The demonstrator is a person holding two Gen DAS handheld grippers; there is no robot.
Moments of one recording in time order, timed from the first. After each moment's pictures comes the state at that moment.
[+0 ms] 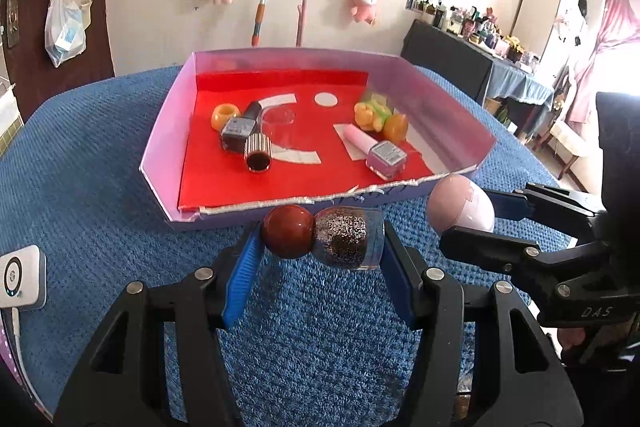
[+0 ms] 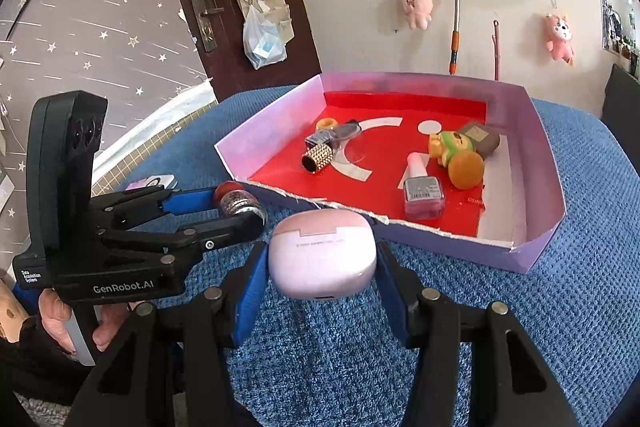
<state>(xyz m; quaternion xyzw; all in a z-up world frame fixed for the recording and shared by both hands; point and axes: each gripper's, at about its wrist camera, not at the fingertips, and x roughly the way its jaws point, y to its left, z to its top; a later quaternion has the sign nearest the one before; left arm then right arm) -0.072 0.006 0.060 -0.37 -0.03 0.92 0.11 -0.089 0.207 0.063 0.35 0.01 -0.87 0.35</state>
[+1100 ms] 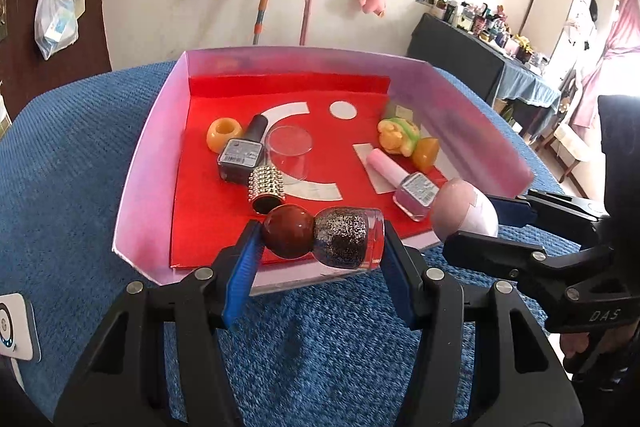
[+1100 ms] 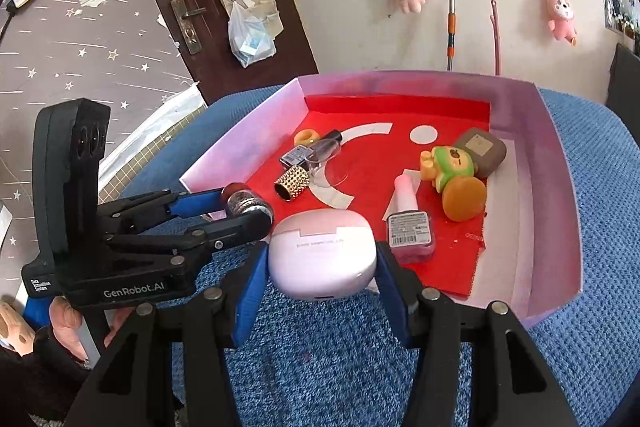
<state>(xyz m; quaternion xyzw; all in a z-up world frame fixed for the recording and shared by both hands) -0.139 0.000 0.050 -0.40 -0.05 0.91 0.11 -0.156 0.198 0.057 0.39 -0.01 -0.85 0.35</state>
